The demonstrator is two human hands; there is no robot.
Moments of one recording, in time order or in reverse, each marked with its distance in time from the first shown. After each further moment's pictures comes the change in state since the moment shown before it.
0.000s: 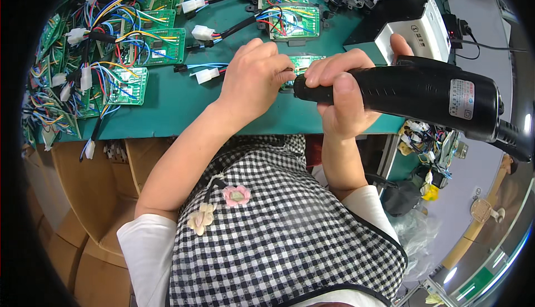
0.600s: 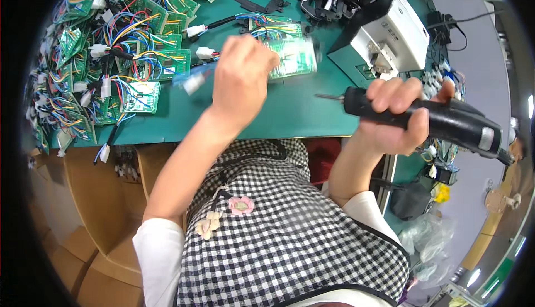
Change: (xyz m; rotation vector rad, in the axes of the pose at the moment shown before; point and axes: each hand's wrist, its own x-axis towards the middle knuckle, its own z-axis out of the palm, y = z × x) left_hand 0.020 0.020 -0.024 0.091 0.229 0.195; right_hand 0.008 -0.052 -0.040 0.251 0.060 -0.291
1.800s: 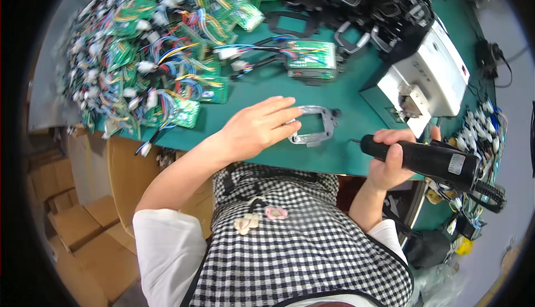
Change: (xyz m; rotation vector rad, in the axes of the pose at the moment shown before) left_hand -0.009 -0.015 -0.051 0.159 -0.551 0.325; right_hand -0.039 0.021 -0.030 -0.386 0.261 0.091
